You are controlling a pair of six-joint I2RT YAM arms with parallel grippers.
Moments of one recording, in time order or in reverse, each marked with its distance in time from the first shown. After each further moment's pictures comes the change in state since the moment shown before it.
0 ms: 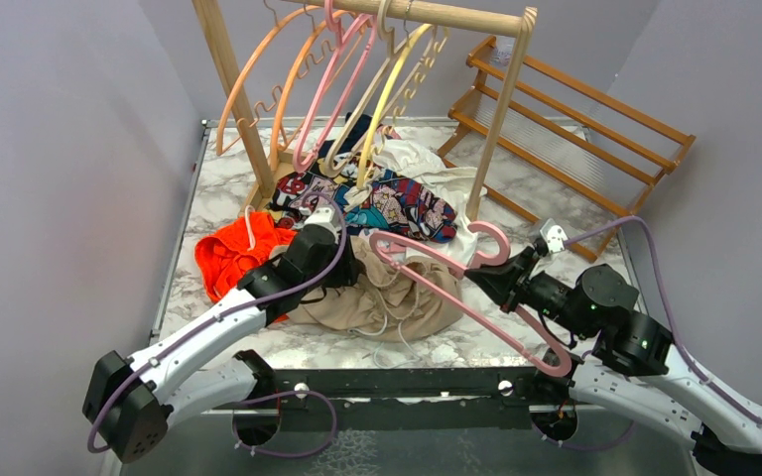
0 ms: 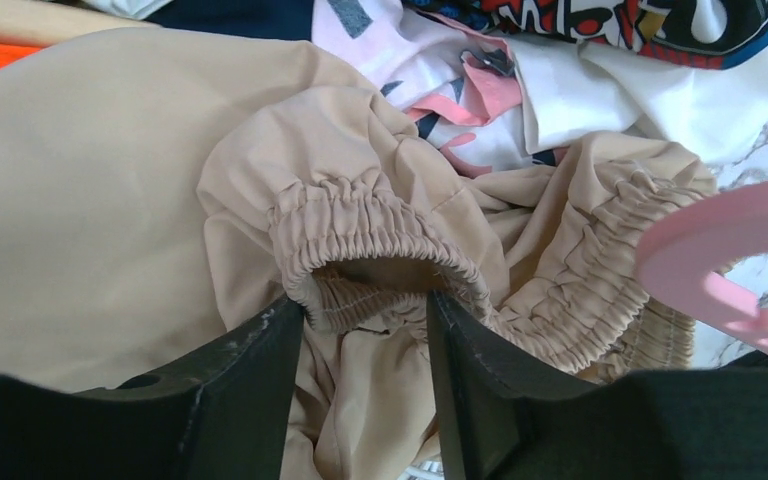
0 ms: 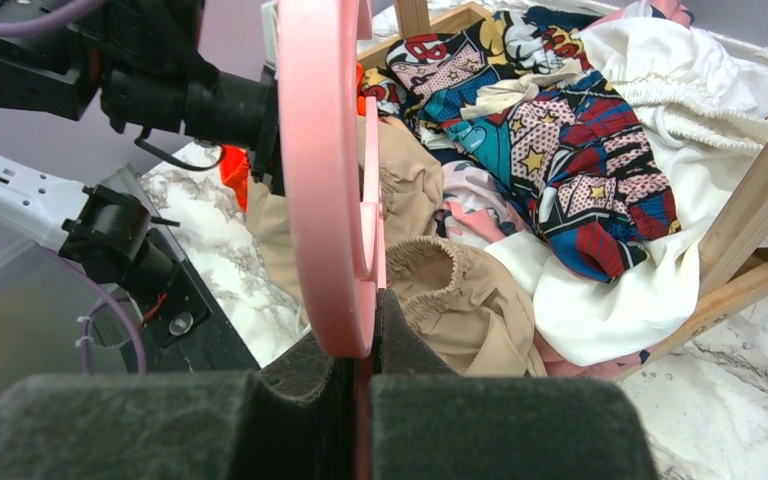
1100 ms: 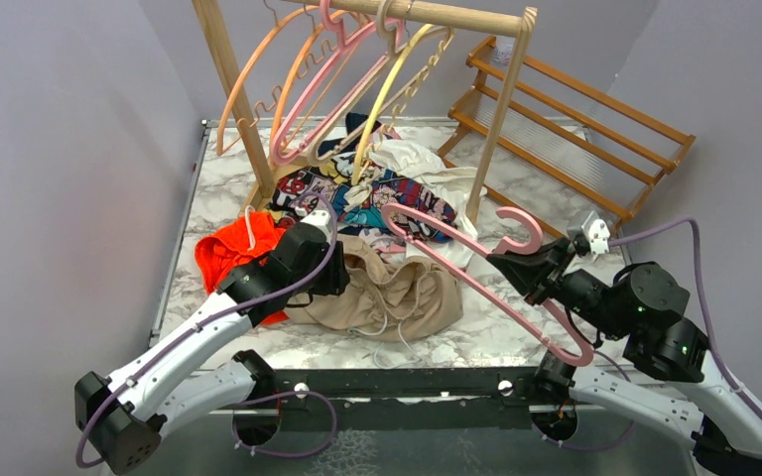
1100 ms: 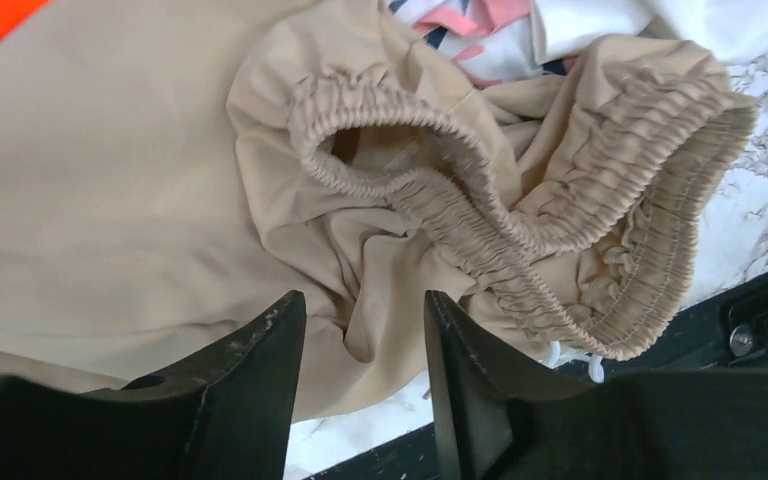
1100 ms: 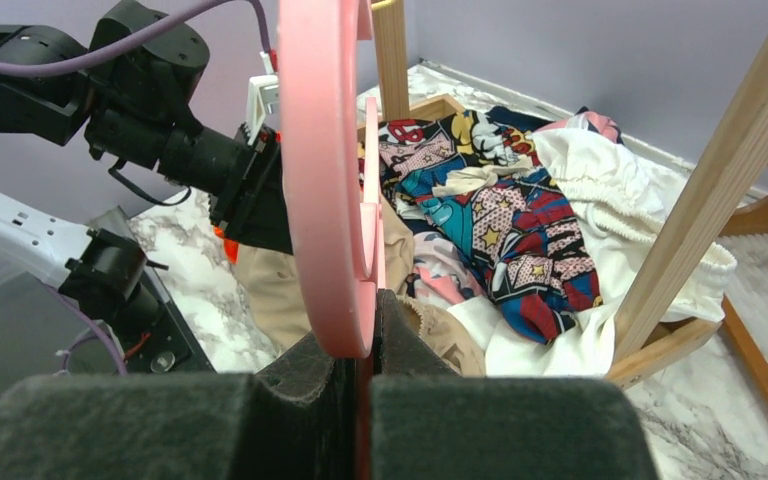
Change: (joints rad) left arm 0.000 -0.053 0.144 -0.267 0.064 0.091; right arm 0.000 0.001 0.189 -0.061 0.011 -0.122
